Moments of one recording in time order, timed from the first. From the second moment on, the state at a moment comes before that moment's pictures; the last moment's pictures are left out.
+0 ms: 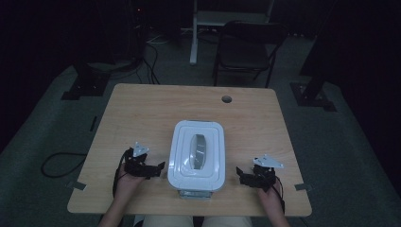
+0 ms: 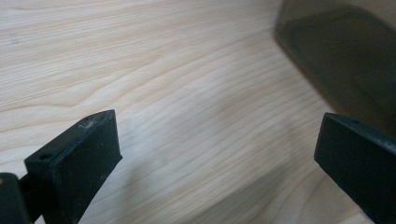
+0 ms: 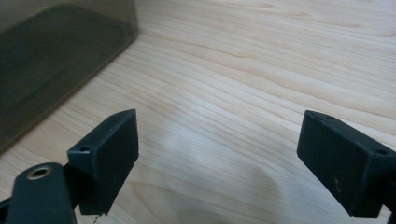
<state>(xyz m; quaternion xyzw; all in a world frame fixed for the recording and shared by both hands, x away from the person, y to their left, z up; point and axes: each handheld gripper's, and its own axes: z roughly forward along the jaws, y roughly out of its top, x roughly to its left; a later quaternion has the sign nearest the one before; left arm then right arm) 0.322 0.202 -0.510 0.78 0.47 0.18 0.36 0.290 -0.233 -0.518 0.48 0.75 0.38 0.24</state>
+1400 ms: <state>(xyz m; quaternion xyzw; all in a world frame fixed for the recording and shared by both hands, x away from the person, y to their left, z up) 0.302 0.285 -0.524 0.70 0.61 0.25 0.27 0.292 -0.308 -0.528 0.63 0.67 0.29 0.26</state>
